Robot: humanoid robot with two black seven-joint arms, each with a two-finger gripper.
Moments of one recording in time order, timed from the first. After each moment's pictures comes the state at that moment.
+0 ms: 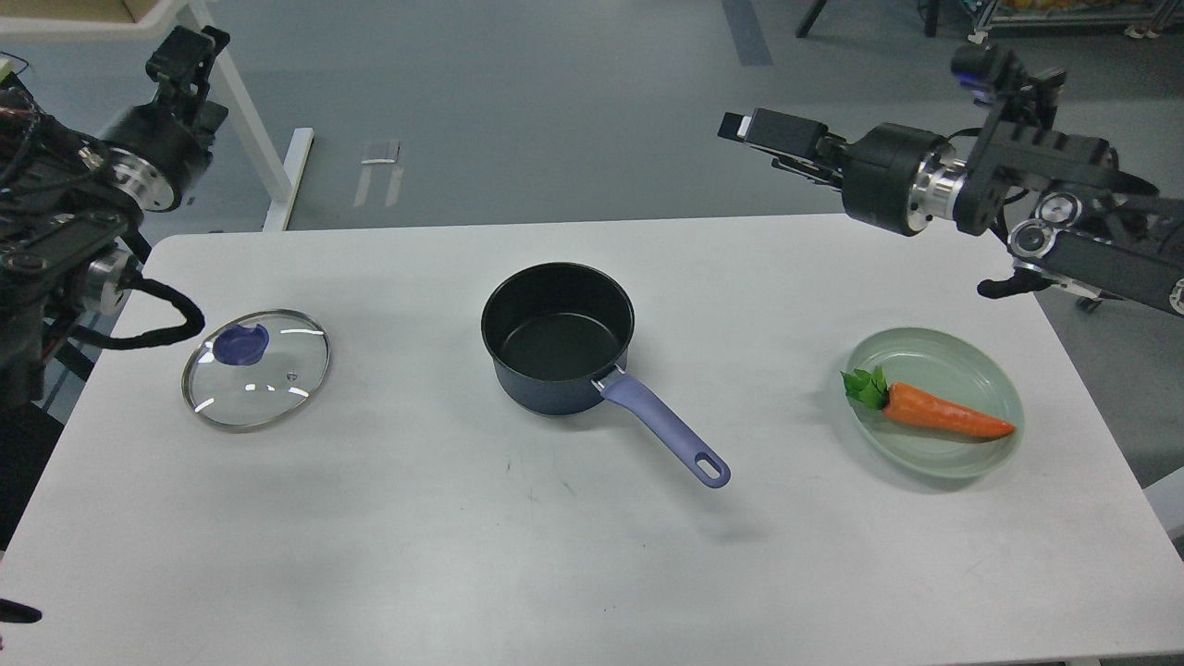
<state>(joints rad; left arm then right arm) -1.09 0.44 -0.06 -0.50 0.09 -0.04 -0.49 1.18 -0.68 0.18 1.14 -0.71 0.06 0.23</state>
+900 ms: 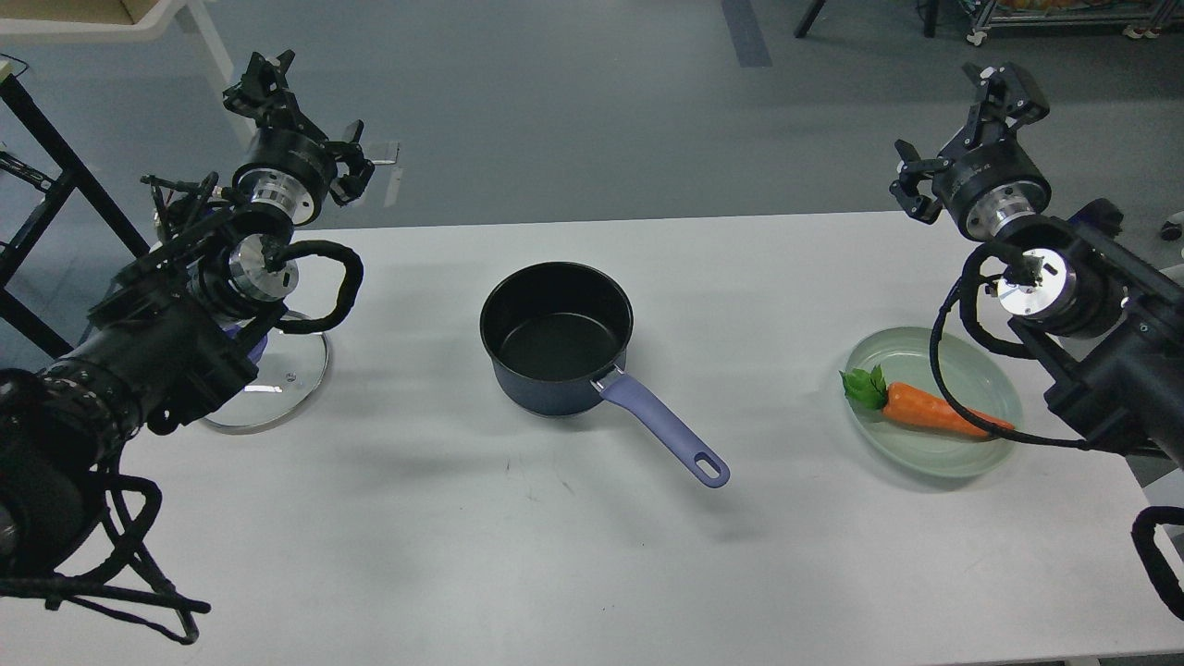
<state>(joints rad) -1.00 0.22 -0.43 -0.46 -0.34 -0.13 -0.39 0.86 -0.36 0.70 0.68 0.08 0.04 0.24</state>
